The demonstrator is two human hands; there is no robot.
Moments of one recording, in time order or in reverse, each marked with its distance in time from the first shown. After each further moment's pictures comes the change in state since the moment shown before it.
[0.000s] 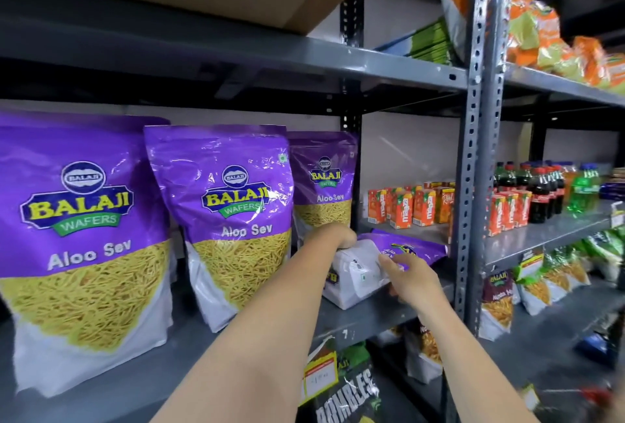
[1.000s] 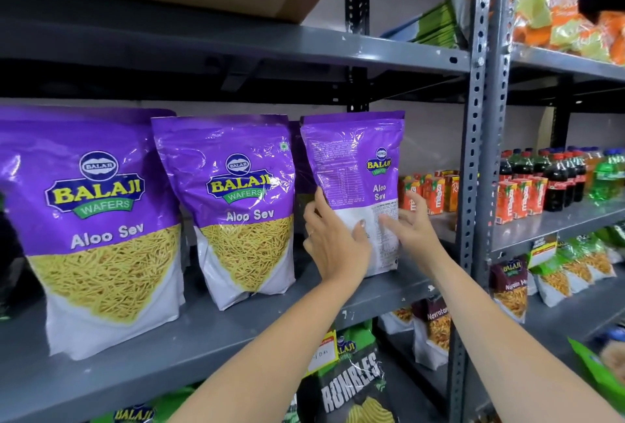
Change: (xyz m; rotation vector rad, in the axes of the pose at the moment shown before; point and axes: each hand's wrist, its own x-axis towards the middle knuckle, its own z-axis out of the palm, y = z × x) left_hand -0.080 -0.002 0.050 -0.449 0.883 0.088; right_hand 0.047 -0.007 -0.014 0.498 -0.219 -0.322
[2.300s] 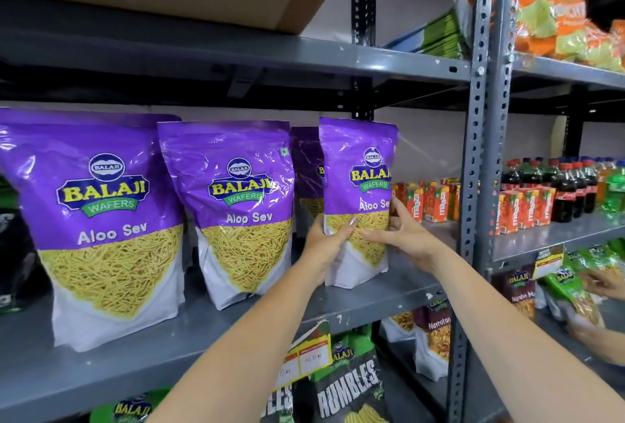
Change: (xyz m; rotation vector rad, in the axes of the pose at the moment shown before) left_hand 0.037 -0.033 0.009 -0.801 -0.415 -0.330; right_hand 0.022 -0.005 -0.005 0.016 -0.320 0.118
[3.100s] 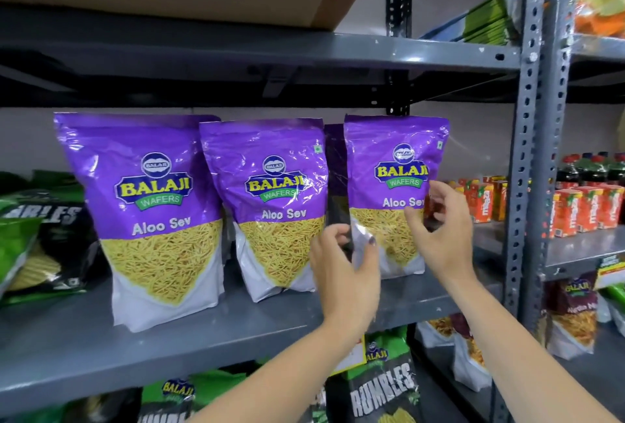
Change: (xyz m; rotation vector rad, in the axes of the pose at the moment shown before) left_hand -0.097 0.013 -0.008 0.458 0.435 0.441; right_hand -0.029 -0.010 0.043 -0.376 0.644 -0.607
